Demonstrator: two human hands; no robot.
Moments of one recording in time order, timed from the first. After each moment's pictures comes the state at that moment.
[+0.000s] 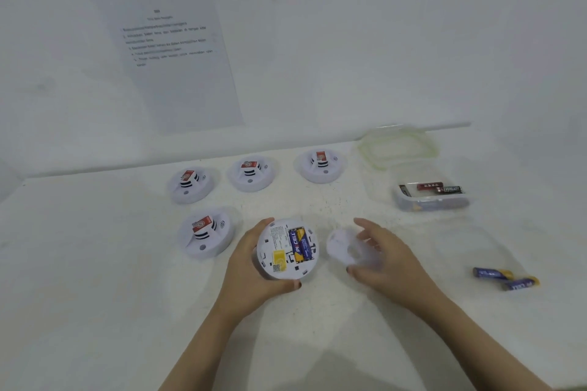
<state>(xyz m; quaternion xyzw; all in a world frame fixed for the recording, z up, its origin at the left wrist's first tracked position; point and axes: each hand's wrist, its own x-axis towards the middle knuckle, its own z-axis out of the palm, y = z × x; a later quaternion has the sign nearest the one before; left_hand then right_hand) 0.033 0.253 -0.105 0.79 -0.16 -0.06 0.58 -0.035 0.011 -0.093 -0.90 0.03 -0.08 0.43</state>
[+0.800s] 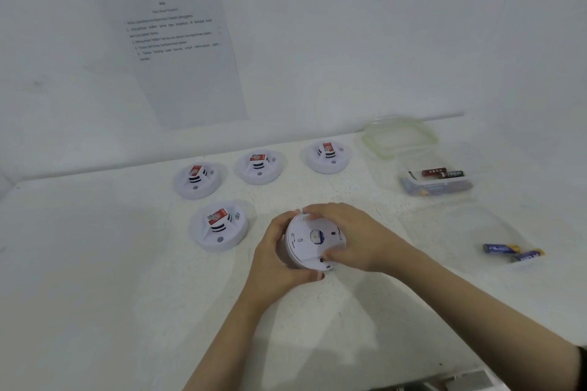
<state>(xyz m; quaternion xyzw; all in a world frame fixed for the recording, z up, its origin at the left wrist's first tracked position) 0.035 0.255 -0.110 0.74 -0.21 -0.09 0.63 0.000 0.075 -0.058 -0.94 -0.11 0.00 0.34</state>
